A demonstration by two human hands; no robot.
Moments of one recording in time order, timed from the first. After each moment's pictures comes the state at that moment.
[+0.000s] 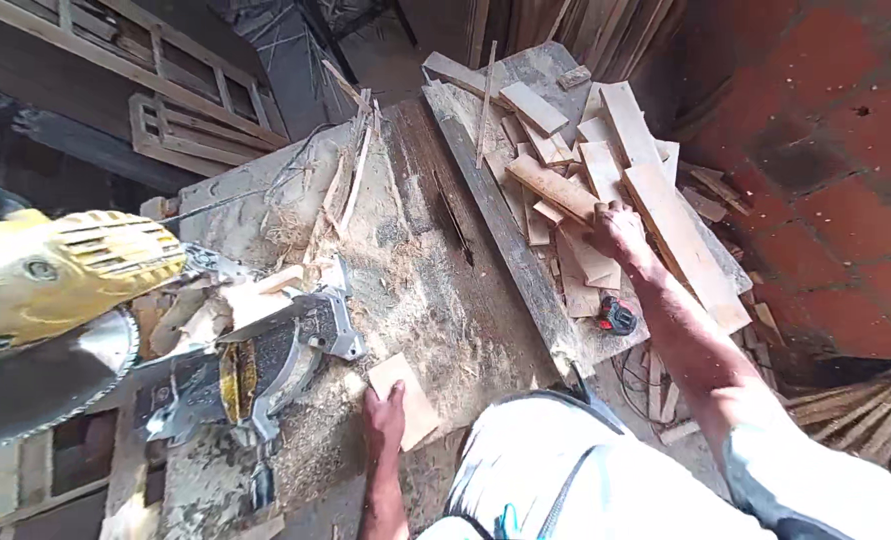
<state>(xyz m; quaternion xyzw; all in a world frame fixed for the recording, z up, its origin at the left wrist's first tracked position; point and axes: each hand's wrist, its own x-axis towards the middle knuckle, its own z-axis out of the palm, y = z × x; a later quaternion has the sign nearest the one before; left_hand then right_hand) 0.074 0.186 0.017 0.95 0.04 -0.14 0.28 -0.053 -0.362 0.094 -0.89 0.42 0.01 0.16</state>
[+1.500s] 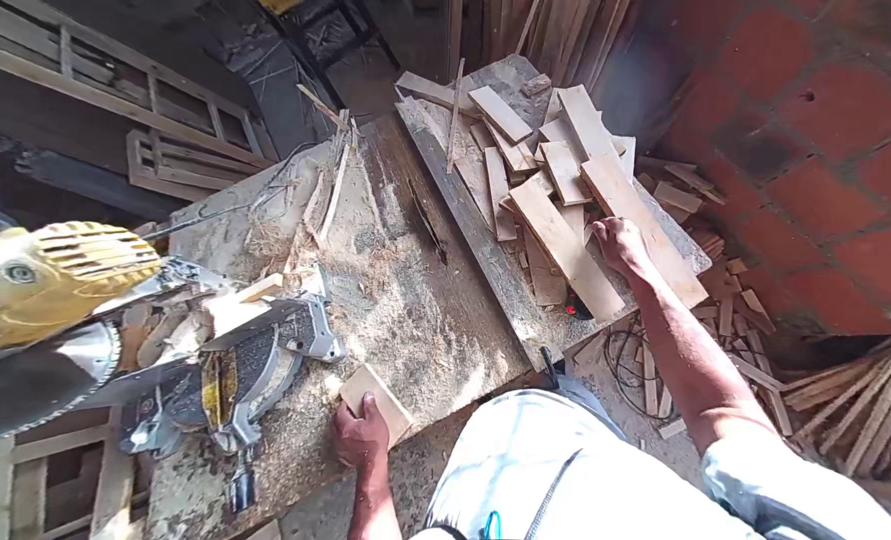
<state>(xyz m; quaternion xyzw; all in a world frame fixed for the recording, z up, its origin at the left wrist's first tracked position) 0.041 0.206 -0.015 0.98 0.06 0.01 0.17 -0.168 -0.367 0.085 -0.84 0.47 -0.05 0.27</state>
